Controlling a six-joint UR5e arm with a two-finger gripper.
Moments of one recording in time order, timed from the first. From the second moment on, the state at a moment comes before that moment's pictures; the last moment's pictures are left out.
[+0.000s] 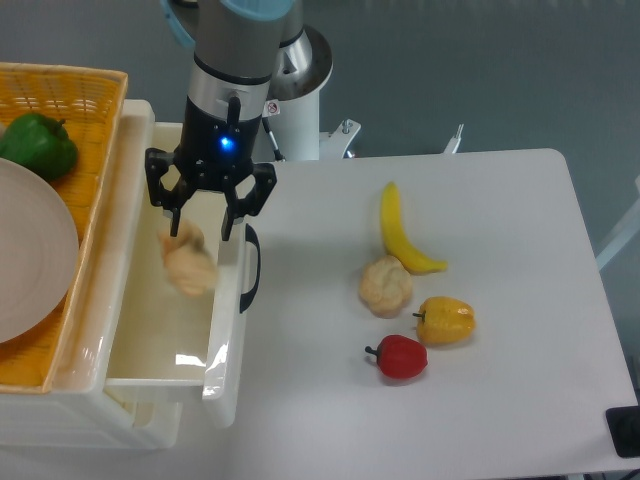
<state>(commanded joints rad) 2.32 -1.63 -1.57 -1.22 1.19 0.11</state>
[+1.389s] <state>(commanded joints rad) 2.57 -1.66 -1.56 -1.21 1.27 0.20</state>
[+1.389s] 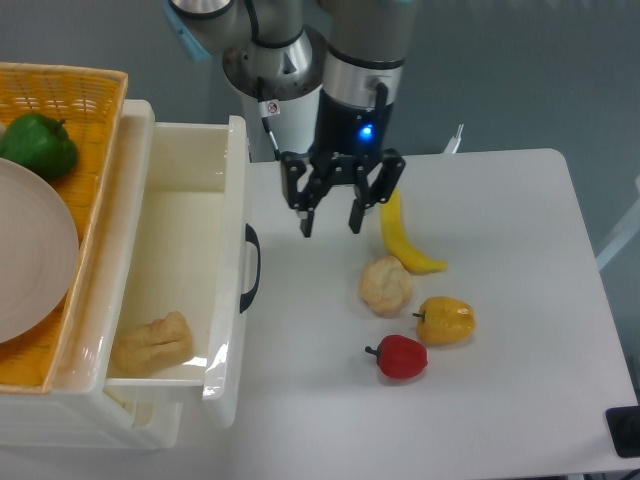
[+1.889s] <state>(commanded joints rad) 2.56 -1.70 -1.57 -1.20 1.33 0.24</state>
